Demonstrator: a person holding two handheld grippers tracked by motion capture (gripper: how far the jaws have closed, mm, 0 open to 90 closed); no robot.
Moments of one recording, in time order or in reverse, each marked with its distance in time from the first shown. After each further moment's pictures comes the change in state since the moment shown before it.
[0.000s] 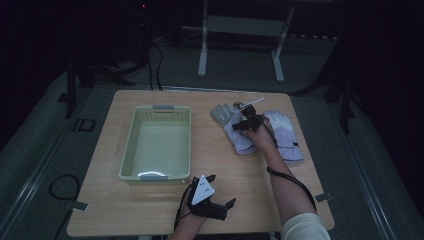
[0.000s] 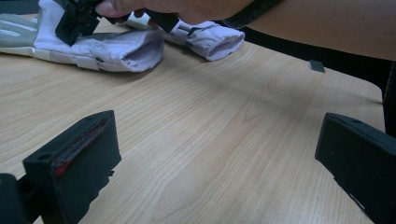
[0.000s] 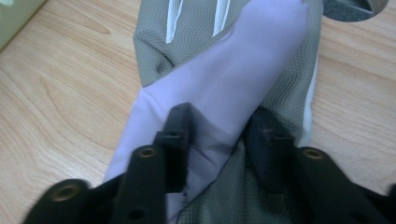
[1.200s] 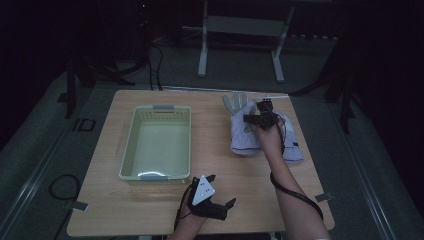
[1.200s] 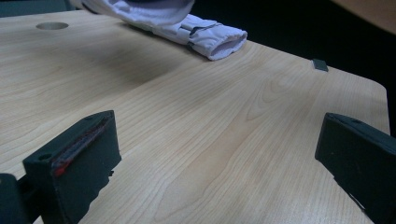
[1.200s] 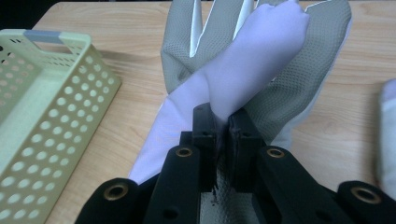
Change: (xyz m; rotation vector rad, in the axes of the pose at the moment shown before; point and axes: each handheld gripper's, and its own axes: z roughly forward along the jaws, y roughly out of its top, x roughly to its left) left arm -0.001 0.000 0.000 0.004 0.014 0.006; right arm 0.038 -0.006 -0.106 -0.214 -0.039 0.234
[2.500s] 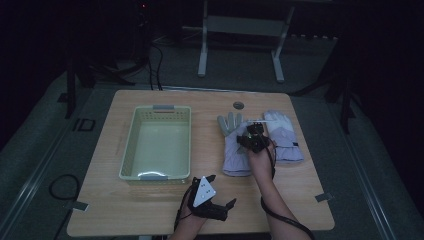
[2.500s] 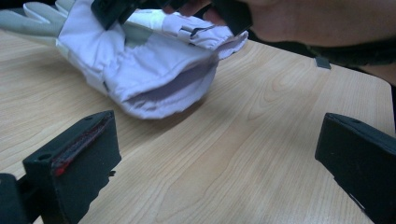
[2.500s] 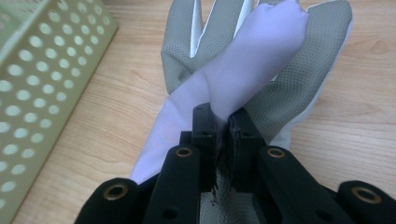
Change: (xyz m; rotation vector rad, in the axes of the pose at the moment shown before) left arm -0.002 0.000 0.000 -0.001 0.011 0.025; right arm 0.028 -0.068 0.019 0.043 -0.047 0.018
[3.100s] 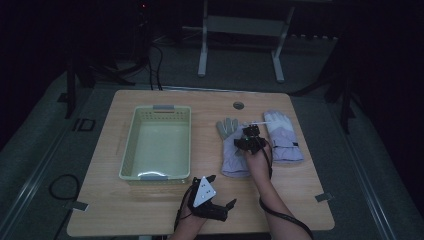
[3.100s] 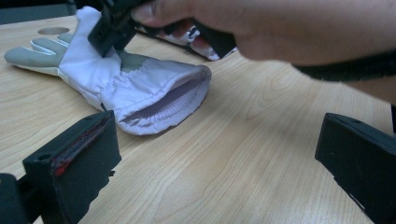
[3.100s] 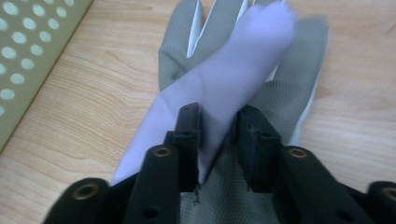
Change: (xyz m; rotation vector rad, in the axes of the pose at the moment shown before) left arm -0.001 0.000 0.000 0.001 -0.005 0.003; right arm -0.007 -0.005 0.022 0.049 -0.030 -0.040
